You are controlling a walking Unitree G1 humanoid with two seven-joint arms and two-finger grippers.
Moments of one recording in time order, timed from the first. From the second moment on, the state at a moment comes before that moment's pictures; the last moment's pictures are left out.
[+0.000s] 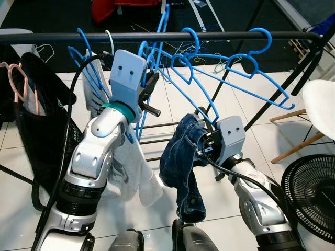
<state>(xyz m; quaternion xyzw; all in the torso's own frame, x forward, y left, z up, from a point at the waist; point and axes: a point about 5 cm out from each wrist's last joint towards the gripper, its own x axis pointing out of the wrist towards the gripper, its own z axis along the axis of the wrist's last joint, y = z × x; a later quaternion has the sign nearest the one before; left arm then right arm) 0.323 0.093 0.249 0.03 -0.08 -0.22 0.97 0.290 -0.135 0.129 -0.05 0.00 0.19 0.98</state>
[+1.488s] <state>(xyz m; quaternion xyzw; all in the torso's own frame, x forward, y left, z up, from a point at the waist) 0.249 0.140 0.114 0.22 0.05 -0.25 0.94 0.286 -0.133 0.115 -0.04 0.02 0.19 0.98</state>
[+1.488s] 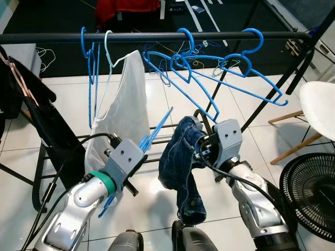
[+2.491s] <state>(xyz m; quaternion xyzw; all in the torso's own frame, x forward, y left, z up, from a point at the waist) 0.215 0.185 0.122 0.38 0.09 -0.47 0.79 0.305 -0.154 0.124 -0.10 -0.01 0.17 0.98</state>
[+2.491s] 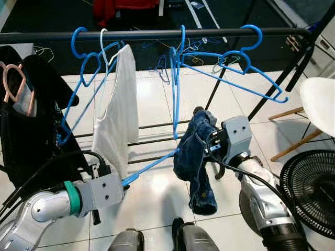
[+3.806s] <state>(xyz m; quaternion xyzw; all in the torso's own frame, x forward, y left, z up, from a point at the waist) 0.215 0.174 0.123 0.31 0.11 -0.52 0.79 0.311 -0.172 0.111 -0.15 0.06 0.14 0.98</state>
